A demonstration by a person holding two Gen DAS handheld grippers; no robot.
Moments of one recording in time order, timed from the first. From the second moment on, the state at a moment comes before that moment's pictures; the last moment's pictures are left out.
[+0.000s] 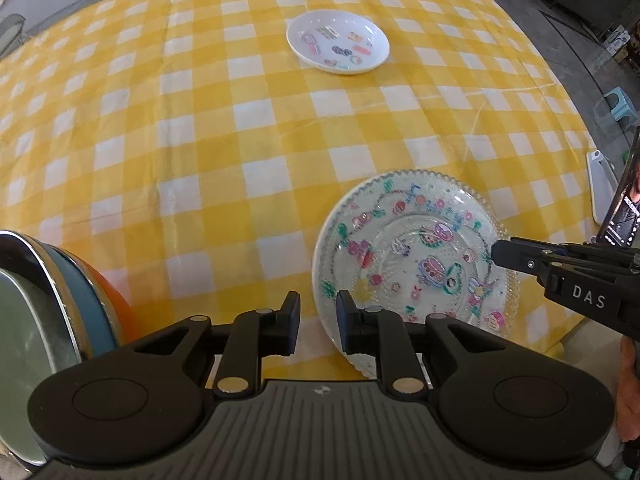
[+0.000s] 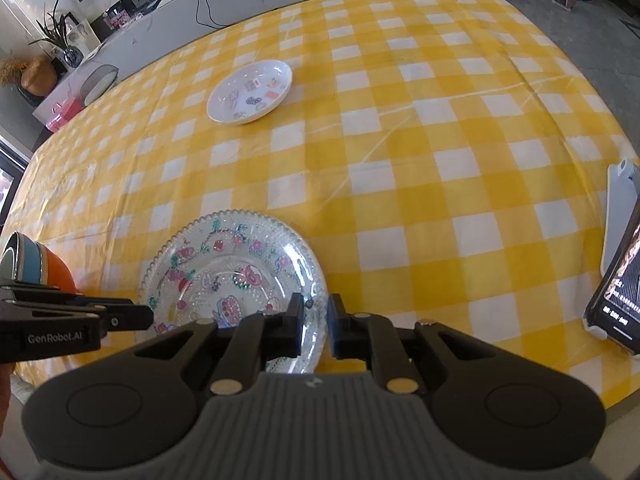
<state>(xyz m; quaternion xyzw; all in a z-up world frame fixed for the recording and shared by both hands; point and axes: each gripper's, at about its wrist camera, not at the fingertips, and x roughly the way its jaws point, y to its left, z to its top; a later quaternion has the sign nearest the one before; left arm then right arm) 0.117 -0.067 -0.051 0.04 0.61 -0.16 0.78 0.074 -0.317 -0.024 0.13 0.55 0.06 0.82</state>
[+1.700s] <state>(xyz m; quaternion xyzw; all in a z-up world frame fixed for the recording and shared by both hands) 0.302 -0.050 -0.066 -0.08 0.53 -0.14 0.84 0.264 -0.322 -0.048 0.25 0.48 0.06 0.84</state>
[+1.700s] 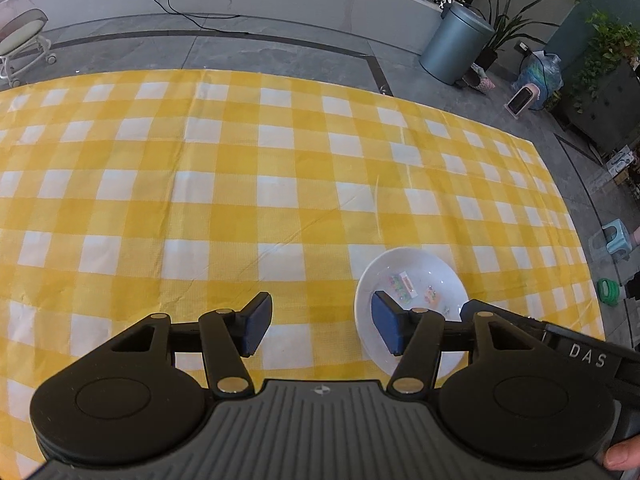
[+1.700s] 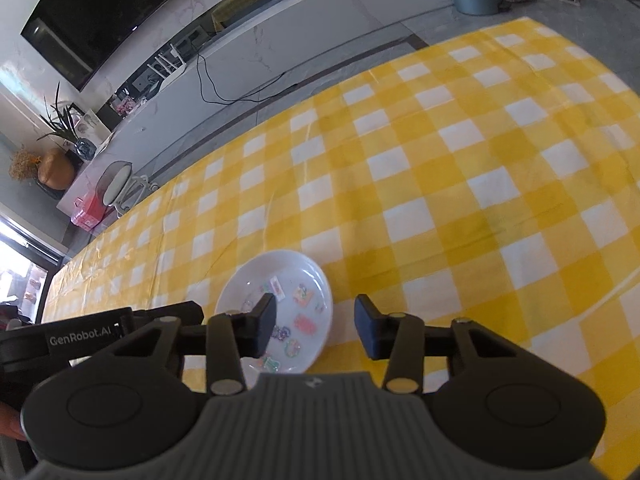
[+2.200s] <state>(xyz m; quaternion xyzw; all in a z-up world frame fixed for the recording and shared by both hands) 0.304 -0.068 -0.078 -0.07 0.53 -0.15 0.83 0.265 -0.315 -0.063 0.24 0.49 0.07 0.84</state>
